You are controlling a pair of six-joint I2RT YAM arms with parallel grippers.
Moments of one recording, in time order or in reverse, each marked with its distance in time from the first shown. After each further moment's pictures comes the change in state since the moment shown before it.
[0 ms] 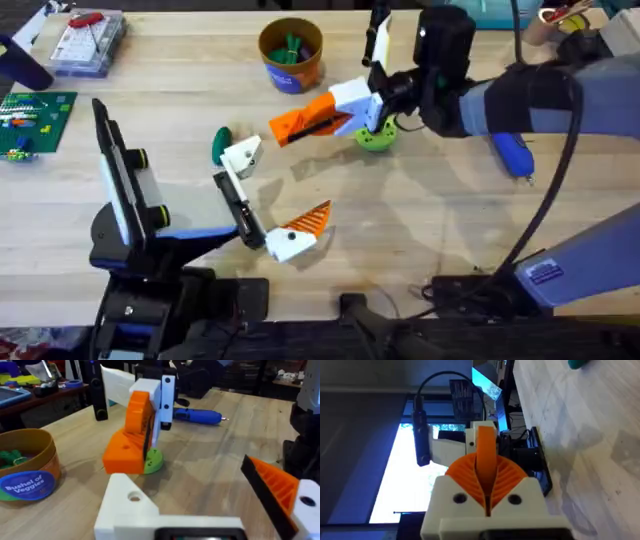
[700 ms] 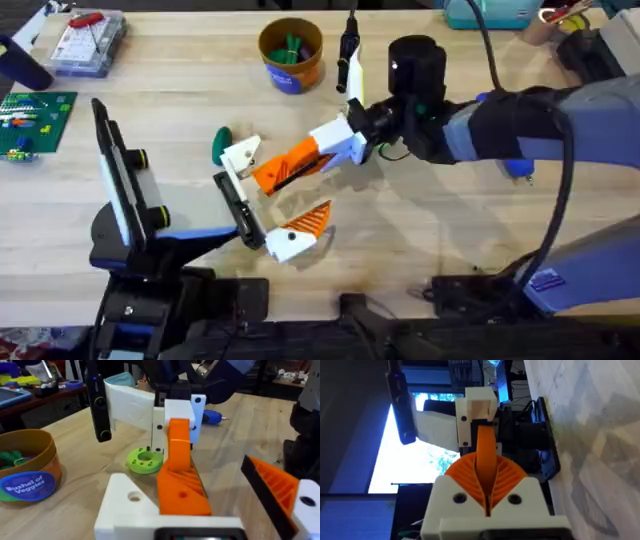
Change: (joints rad) left arm 0.000 0.000 0.000 0.000 0.000 0.005; right arm 0.149 -0.043 -0.088 -0.006 -0.003 -0.059
